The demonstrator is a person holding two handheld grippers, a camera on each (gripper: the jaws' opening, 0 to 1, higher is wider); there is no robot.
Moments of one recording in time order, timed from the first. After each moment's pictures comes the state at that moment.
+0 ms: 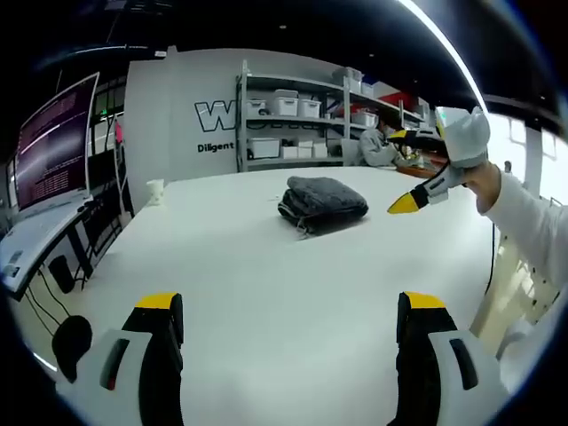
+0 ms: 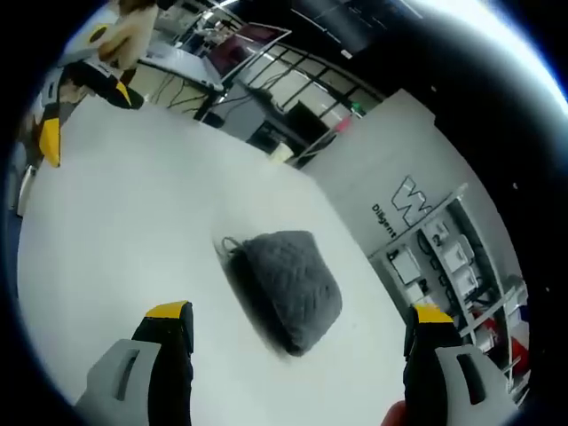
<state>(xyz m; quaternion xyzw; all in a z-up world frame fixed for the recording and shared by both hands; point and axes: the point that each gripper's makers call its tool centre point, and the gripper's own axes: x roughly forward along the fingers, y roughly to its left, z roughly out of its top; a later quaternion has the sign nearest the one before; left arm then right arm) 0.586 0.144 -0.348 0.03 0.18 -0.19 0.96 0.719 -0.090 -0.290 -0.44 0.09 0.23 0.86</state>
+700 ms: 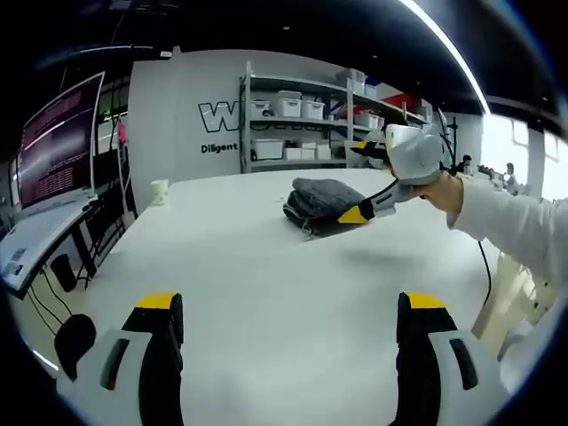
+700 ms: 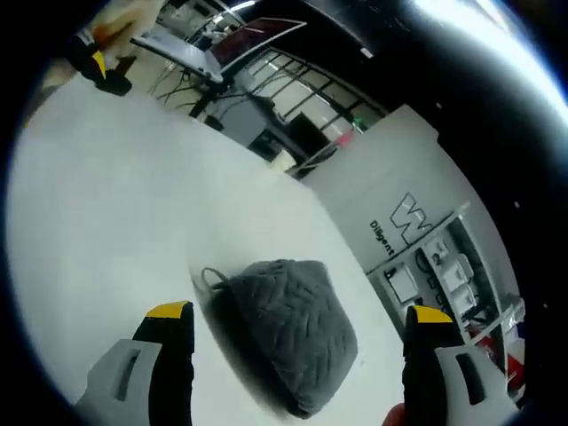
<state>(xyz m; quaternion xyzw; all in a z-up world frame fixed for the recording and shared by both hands) 0.585 0.150 -0.347 0.03 0.17 -0.18 0.97 0.784 -0.035 -0.327 -0.46 0.06 0.24 0.86</state>
